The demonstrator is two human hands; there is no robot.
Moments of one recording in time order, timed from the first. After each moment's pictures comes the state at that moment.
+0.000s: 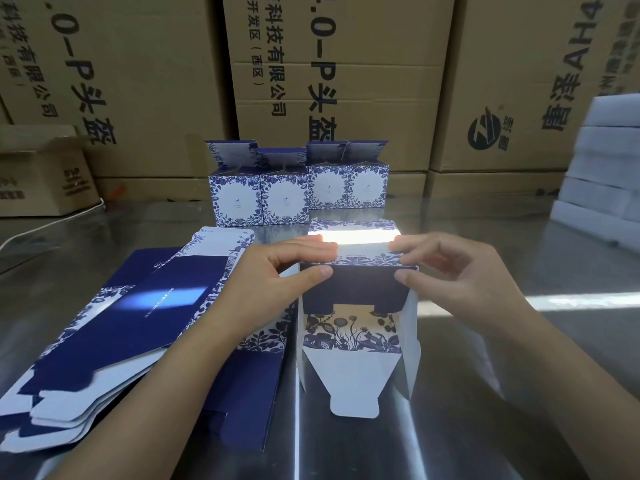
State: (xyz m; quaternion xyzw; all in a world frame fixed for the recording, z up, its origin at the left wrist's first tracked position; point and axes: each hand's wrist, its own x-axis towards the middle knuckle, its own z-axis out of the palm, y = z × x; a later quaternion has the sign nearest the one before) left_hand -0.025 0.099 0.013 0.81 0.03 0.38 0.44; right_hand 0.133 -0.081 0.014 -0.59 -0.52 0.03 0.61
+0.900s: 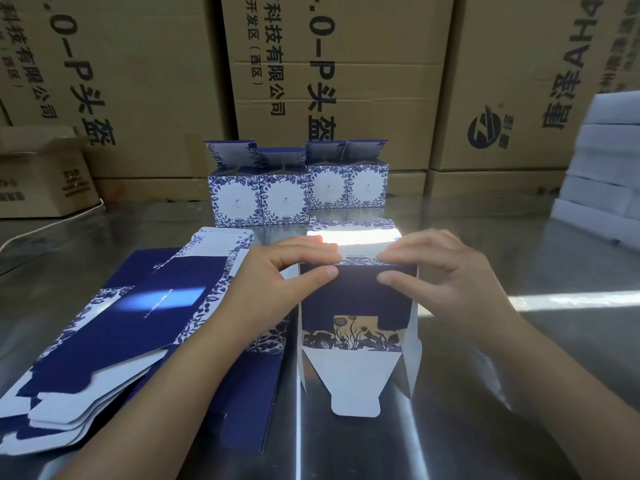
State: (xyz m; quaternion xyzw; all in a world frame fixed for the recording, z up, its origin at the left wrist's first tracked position) left_hand -0.025 0.091 0.014 0.81 0.04 0.40 0.43; right_hand 0.118 -0.074 0.016 -0.65 -0.54 -0.09 0.53
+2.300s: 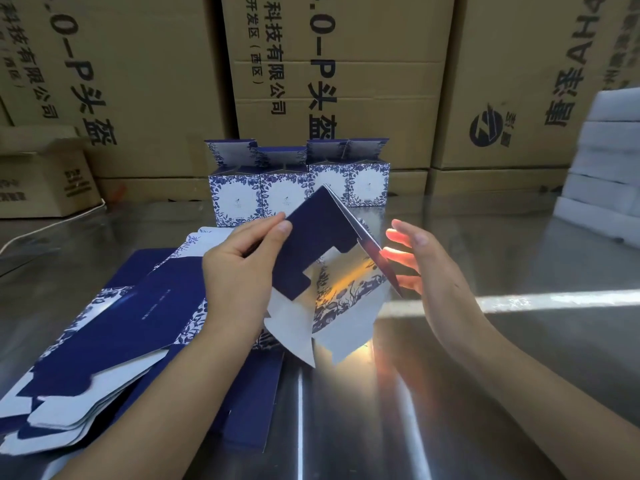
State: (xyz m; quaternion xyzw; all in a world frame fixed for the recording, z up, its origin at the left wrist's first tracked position) left_hand -0.022 0.088 0.015 0.60 0.18 0.58 0.52; right_hand 0.115 -0.052 -0.002 -0.61 -0.43 0.08 0.66
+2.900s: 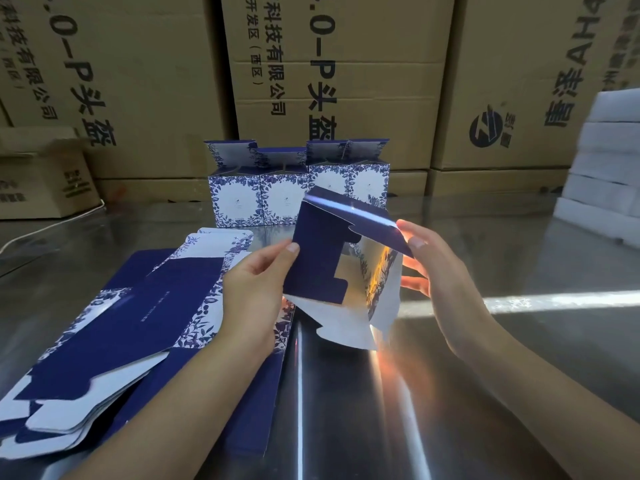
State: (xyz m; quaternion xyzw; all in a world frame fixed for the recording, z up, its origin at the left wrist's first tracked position) left_hand -0.010 0.088 -0.004 0.53 0.27 0.47 0.65; right_hand 0.121 -0.055 0.000 -0.61 -0.41 0.10 0.67
